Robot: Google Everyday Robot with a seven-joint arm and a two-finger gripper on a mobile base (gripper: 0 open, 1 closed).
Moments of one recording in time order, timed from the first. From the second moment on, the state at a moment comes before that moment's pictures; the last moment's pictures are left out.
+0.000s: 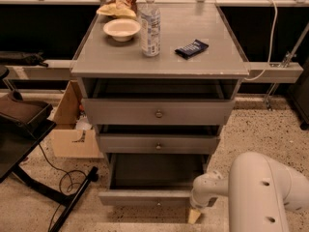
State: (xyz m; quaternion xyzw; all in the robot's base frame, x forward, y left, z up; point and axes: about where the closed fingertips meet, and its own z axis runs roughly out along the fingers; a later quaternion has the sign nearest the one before) arm 0.490 -0.196 0.136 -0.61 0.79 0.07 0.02
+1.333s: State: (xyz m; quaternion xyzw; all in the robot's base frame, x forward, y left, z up) arm 0.465 -0.193 0.144 -0.60 0.80 0.10 0.01
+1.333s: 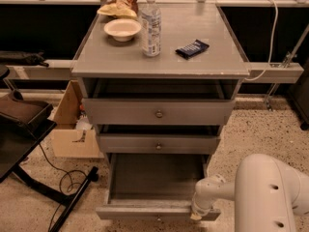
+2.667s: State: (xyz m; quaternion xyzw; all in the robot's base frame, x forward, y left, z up) arm 0.416 -0.200 0.144 -0.56 0.82 0.12 -0.01
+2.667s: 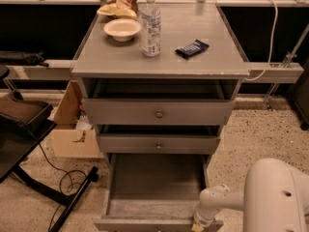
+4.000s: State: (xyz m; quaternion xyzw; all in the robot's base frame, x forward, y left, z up) arm 0.416 -0.200 0.144 -0.56 0.82 0.12 -0.01
